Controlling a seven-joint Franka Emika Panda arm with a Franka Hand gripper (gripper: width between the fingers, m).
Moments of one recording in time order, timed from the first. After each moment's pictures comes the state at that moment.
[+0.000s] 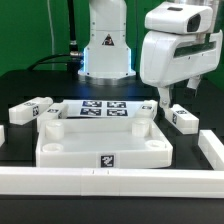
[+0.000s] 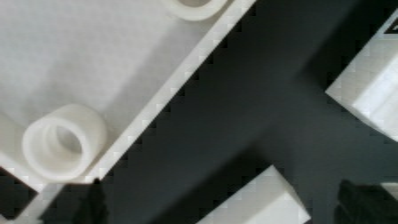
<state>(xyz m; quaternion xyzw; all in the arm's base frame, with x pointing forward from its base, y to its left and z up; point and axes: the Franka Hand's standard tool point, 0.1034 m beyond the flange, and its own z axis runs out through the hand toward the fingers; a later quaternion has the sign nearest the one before) 0.522 0.091 0.080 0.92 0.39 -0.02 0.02</state>
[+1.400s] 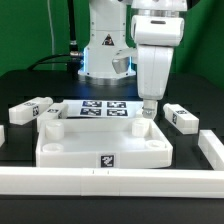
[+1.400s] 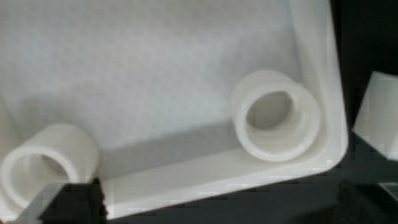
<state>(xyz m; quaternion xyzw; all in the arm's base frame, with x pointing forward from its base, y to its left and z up) 0.505 0.042 0.060 0.75 0.66 0.00 0.02</state>
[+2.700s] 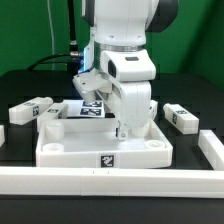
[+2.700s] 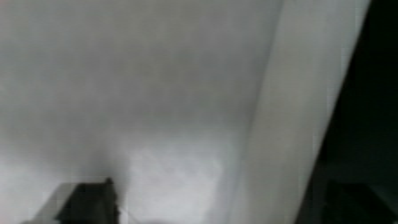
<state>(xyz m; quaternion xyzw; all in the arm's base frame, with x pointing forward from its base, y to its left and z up) 0.471 -0.013 0.008 0.61 0.79 -0.02 -0.02</state>
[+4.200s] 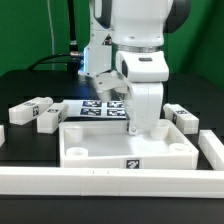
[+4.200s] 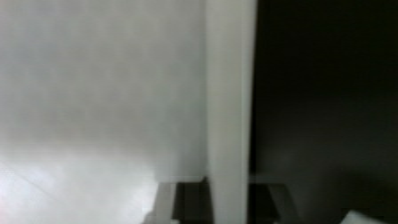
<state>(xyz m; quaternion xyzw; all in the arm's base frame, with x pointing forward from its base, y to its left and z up) 0.480 0.031 0.008 0.68 0.73 -0.02 -0.01</state>
